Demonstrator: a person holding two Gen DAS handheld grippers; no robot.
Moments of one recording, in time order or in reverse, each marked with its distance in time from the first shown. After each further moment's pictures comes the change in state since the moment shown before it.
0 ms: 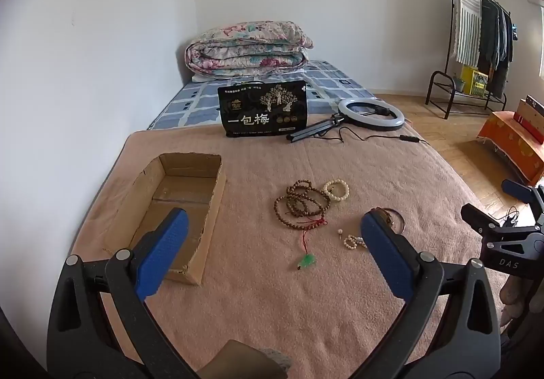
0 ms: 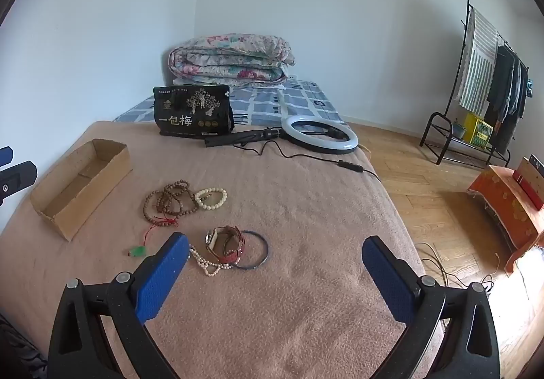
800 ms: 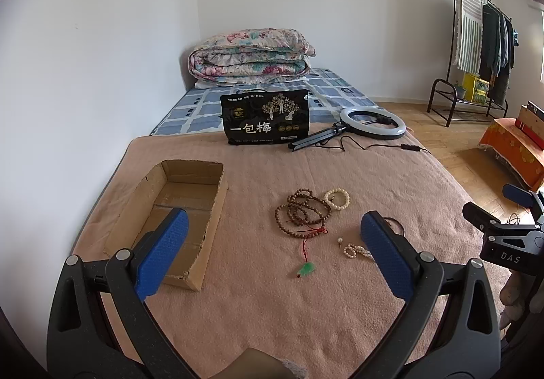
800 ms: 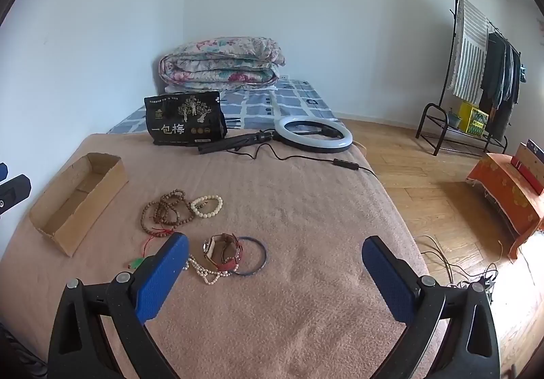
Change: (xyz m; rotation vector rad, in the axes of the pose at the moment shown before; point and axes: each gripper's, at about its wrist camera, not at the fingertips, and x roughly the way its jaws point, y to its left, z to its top) left arm -0.006 0.000 0.010 -0.017 -0.042 0.003; right arm 0.002 -0.007 0.006 0.082 0.009 0.013
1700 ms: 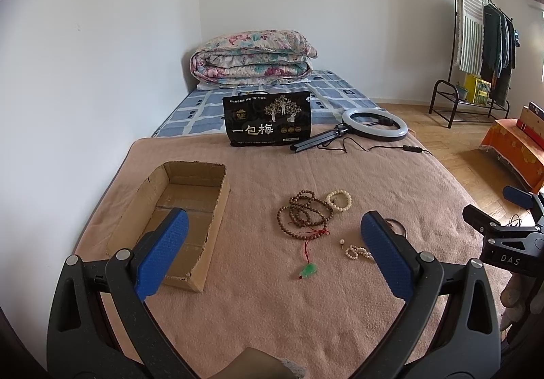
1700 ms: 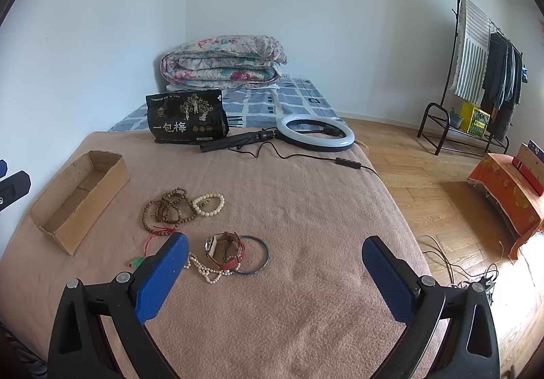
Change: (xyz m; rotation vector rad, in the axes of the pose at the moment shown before) left arm -0.002 0.003 0.000 -0.003 -0.013 0.005; right arm 0.001 0.004 -0.001 -0.006 0.003 0.005
